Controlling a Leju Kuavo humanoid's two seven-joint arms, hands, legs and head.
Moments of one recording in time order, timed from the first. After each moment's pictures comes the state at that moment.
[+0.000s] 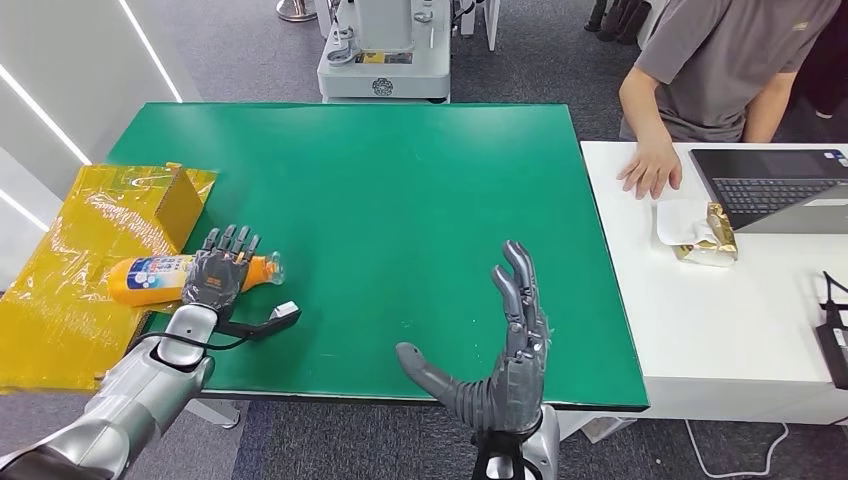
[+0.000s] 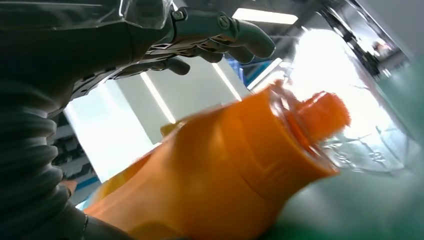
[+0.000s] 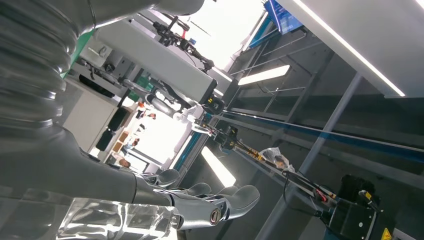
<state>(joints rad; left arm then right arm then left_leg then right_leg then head) -0.66 0.21 -0.55 -0.29 -1.51 0.57 0.11 -0.04 0.19 0.60 -1.64 0.64 -0.68 -0.70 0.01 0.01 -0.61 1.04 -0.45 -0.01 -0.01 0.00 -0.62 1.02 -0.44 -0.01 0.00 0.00</state>
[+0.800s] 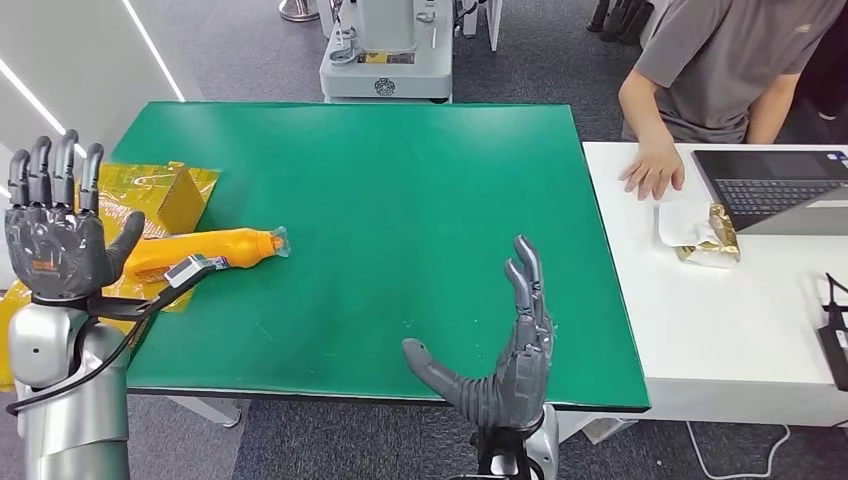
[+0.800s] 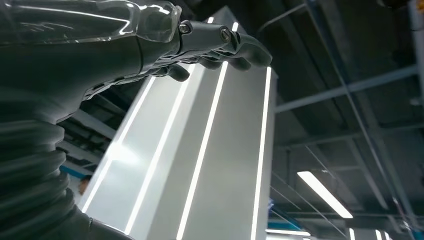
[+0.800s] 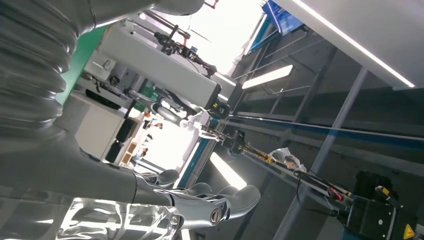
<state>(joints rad) -0.40 0.03 0.32 -1.21 -1.35 0.70 -0.69 -0.04 0.19 0.60 -1.64 0.58 -0.68 -0.70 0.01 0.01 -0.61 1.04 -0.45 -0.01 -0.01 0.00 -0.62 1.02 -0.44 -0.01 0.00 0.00</state>
